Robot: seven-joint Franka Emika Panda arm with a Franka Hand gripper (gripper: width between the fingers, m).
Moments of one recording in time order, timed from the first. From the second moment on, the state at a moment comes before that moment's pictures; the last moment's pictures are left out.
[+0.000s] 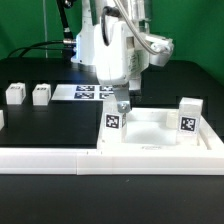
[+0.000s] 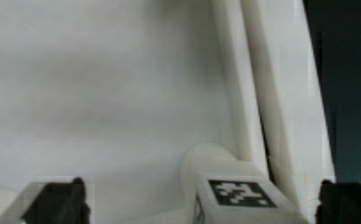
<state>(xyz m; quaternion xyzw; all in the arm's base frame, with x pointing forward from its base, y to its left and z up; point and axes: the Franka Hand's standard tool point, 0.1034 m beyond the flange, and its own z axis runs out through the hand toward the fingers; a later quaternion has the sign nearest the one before) 0.599 0.022 0.077 -0.62 0.77 -0.01 0.10</state>
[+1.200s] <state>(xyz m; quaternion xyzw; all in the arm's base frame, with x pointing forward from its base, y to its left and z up) 0.568 0.007 0.082 -0.96 0.25 -0.08 0.07</state>
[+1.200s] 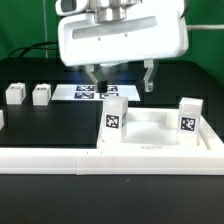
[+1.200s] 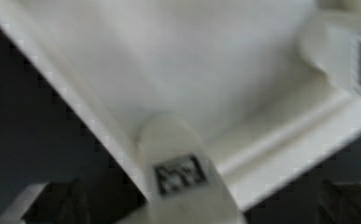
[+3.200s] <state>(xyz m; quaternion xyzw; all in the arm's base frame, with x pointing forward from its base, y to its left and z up) 0.553 -0.015 0.007 -1.00 0.05 -0.03 0.03</state>
